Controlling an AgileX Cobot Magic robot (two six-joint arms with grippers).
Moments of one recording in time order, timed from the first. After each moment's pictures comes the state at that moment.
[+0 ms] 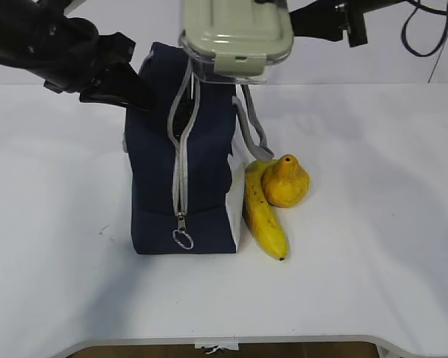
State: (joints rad) left arm -0.26 1.72 -1.36 -0.85 0.85 0.53; right arm 0.06 1.84 -1.64 1.23 1.16 -0.47
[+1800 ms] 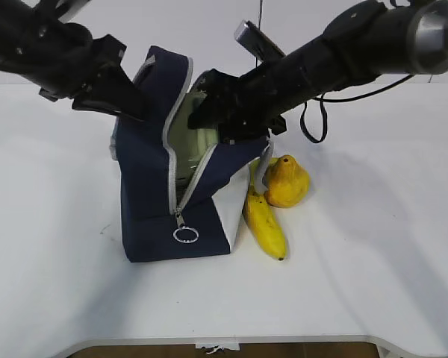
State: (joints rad) left arm -0.24 1.72 -1.36 -0.84 0.96 0.53; right arm 0.29 2.13 -1.65 1.04 0.79 -0.48
